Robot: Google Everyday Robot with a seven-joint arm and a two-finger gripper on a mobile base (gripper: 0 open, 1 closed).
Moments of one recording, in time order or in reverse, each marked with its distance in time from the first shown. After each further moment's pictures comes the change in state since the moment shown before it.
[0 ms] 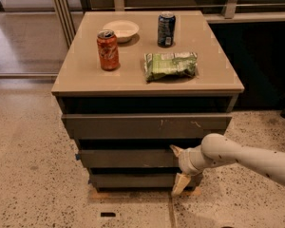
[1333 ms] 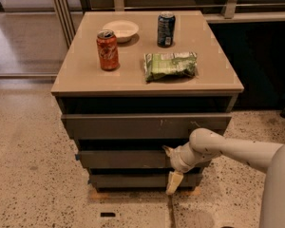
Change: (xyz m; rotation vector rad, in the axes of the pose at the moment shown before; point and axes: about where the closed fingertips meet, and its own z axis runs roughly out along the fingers) arm -0.013 -0.005 0.036 -0.109 0.015 -0.019
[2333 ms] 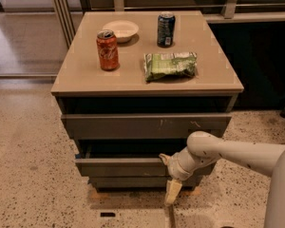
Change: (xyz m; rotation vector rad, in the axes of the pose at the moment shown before) arm -0.021 0.047 -0.002 -0.117 -0.021 0.025
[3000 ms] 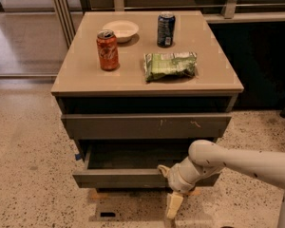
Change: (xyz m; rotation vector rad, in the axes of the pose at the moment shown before) arm -0.007 0.056 0.003 -0.092 -0.037 0.044
